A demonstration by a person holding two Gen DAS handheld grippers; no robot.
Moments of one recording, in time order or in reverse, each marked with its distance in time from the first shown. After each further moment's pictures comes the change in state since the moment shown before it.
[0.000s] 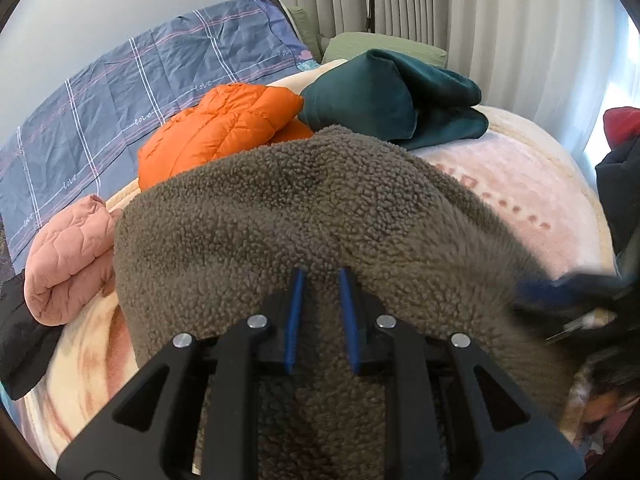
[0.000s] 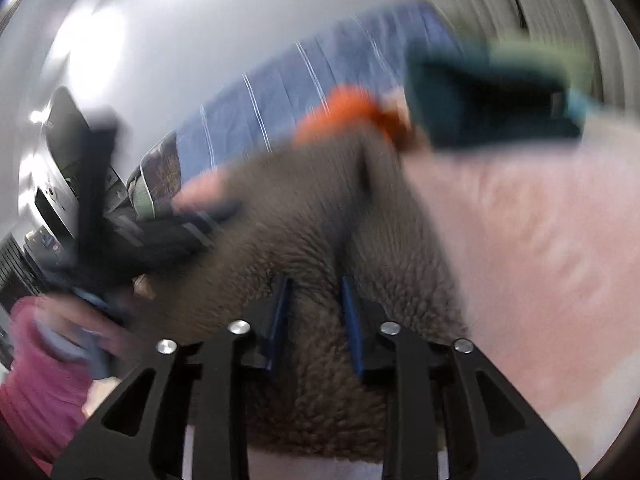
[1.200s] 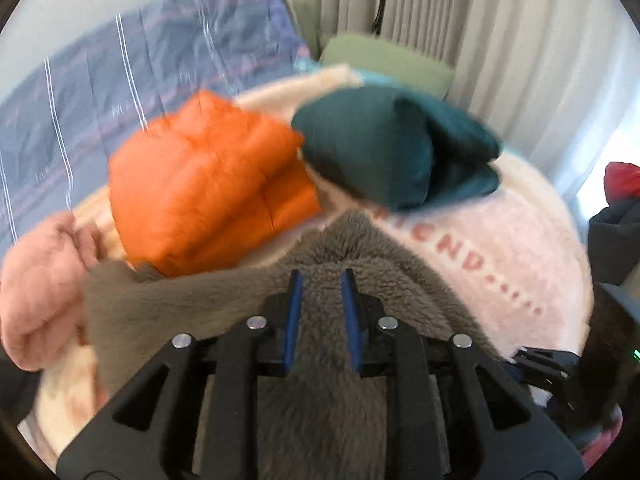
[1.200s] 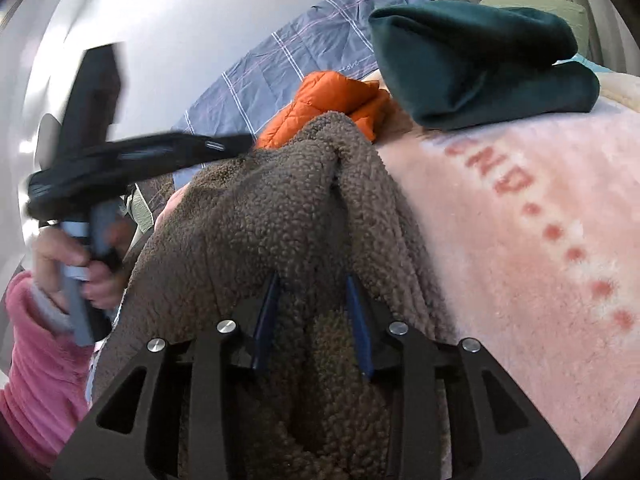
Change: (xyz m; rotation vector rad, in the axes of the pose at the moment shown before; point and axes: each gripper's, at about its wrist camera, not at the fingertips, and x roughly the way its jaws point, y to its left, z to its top) left arm 0.026 0.024 0.089 -0.091 0.006 -0.121; right arm 0.030 -0.023 0.045 0.043 0.051 -0.042
